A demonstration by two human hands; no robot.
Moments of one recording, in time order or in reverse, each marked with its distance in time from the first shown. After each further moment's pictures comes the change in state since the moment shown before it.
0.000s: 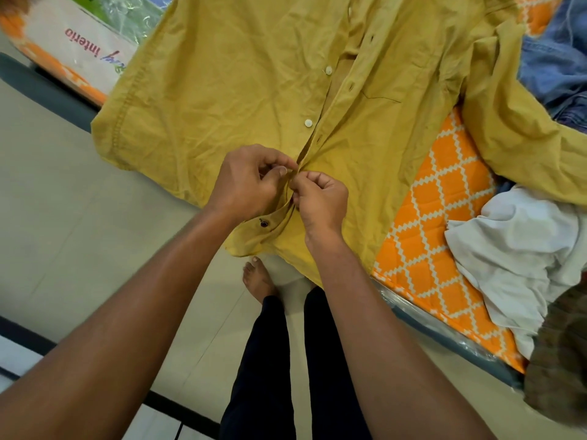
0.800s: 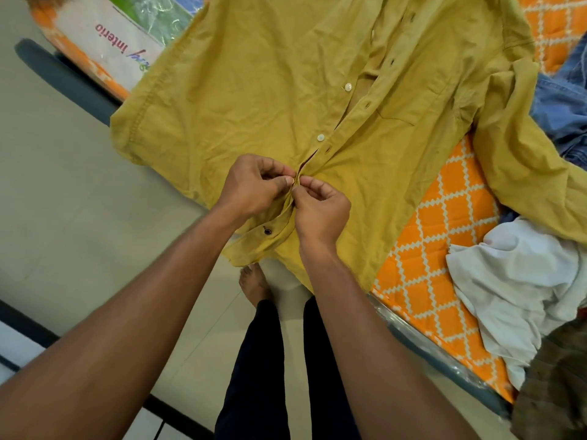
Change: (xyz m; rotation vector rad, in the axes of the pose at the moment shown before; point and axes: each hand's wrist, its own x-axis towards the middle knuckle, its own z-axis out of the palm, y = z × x) left_hand 0.009 -0.011 0.002 -0.258 0.016 -0.363; right_hand 0.001 0.006 0.015 -0.096 0.084 -0.086
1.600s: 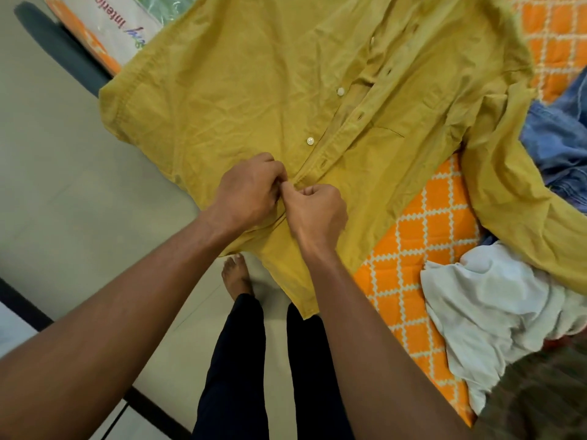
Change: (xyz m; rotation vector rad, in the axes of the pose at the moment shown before) left_hand -0.009 0.003 0.029 0.714 0.064 0.354; right_hand 0.020 -0.016 -0.033 -0.627 -0.126 -0.196
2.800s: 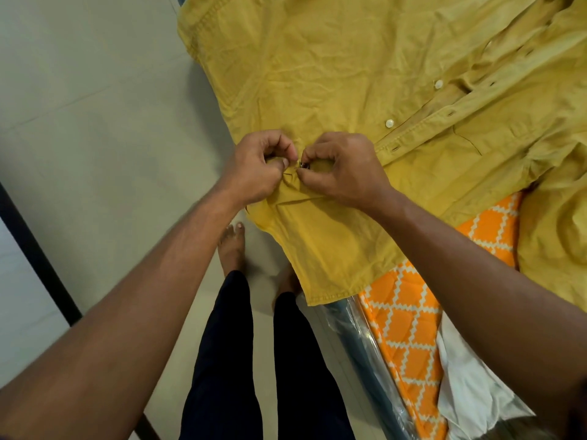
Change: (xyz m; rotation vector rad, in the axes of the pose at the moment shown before) left_hand -0.069 -0.052 0.025 -0.800 0.278 -0.331; right_hand 0.046 -0.007 0.019 -0.360 -0.544 -1.266
